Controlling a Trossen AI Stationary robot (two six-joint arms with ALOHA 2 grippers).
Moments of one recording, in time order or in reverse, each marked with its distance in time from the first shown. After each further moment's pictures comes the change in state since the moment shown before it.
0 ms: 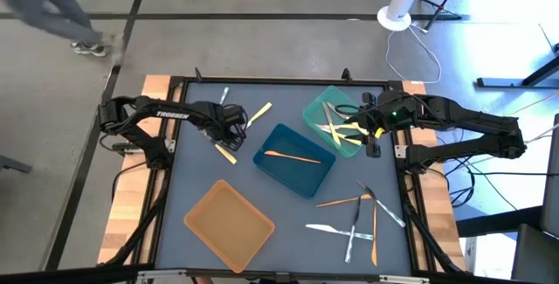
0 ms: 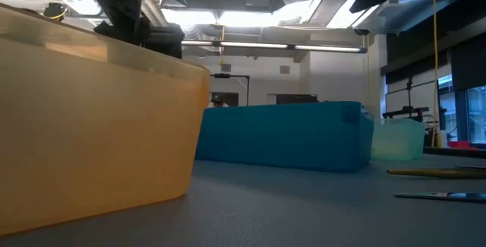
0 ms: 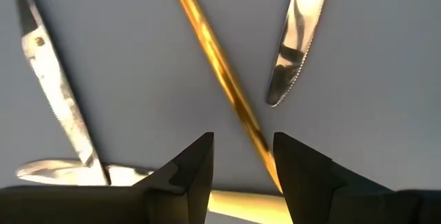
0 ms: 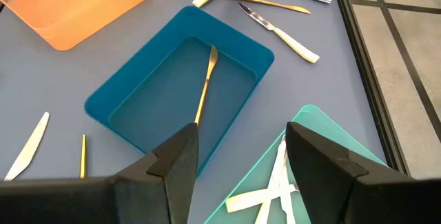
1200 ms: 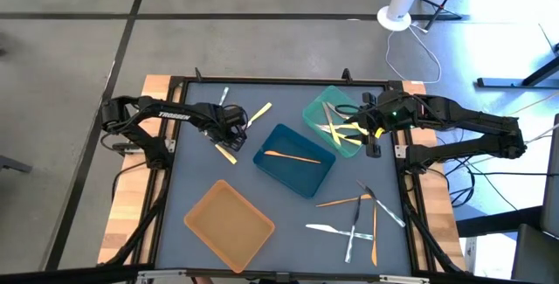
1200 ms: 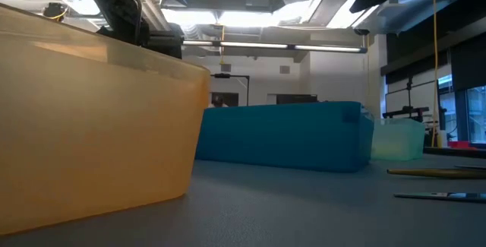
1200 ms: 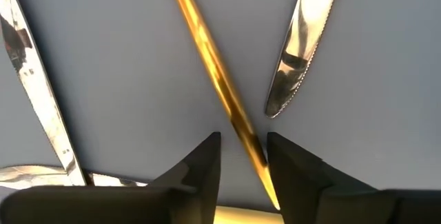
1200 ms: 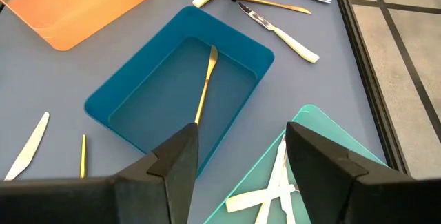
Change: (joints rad) left arm -0.002 0.027 -0.021 0.055 -0.001 -0.052; right arm 0.000 0.000 0.000 0.000 0.000 0.000
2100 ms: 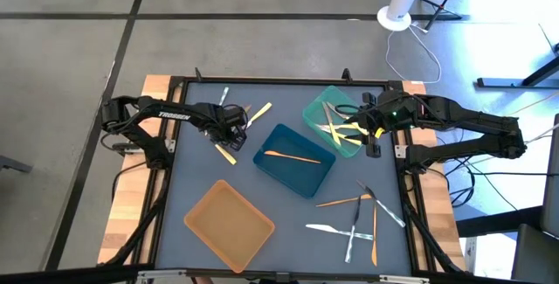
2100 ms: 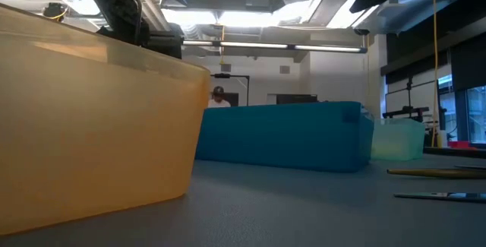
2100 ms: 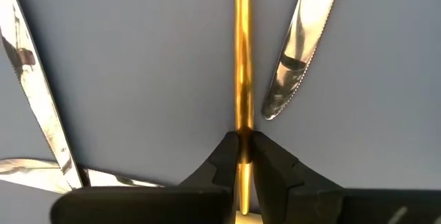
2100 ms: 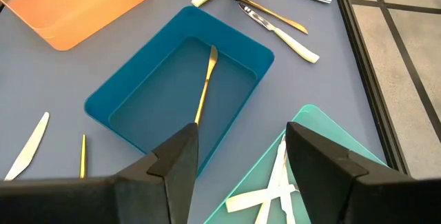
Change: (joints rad) left arm 0.000 0.001 -0.001 0.002 0.002 -0.025; right arm 0.000 0.000 0.000 0.000 0.000 0.000
